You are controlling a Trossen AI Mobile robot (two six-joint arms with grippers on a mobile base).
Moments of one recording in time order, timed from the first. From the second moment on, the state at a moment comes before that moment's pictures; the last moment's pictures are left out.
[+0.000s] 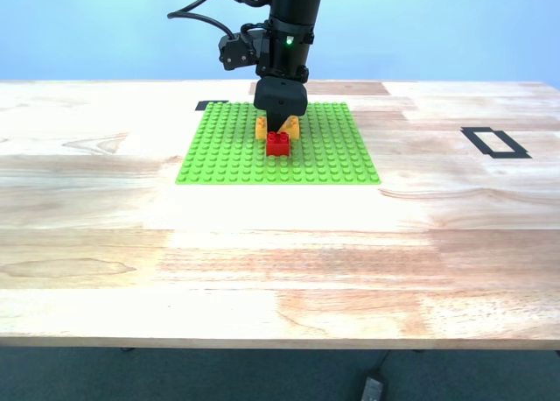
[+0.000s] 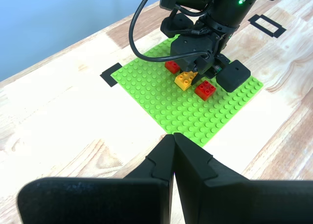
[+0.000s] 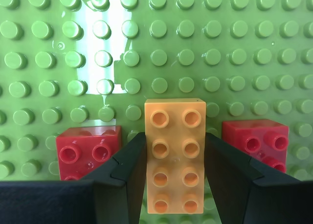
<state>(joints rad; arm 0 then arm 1) -0.01 0.91 1.03 -0.97 0.51 0.49 0.76 2.31 1.88 -0.90 -0.08 -0.82</state>
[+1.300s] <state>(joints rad) -0.01 0.91 1.03 -0.97 0.51 0.50 0.75 2.21 1.81 -0.91 -0.05 -0.78</state>
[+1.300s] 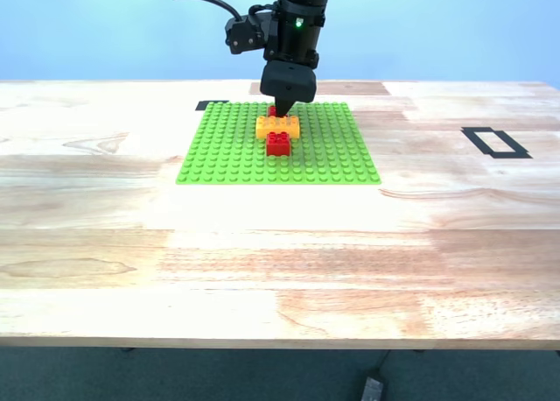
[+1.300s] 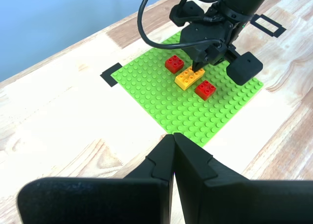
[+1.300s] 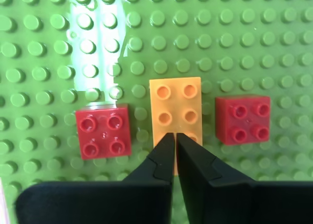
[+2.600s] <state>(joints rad) 0.00 0.89 1.03 -0.98 0.49 0.50 0.72 2.09 1.81 -0.87 -0.08 -0.76</state>
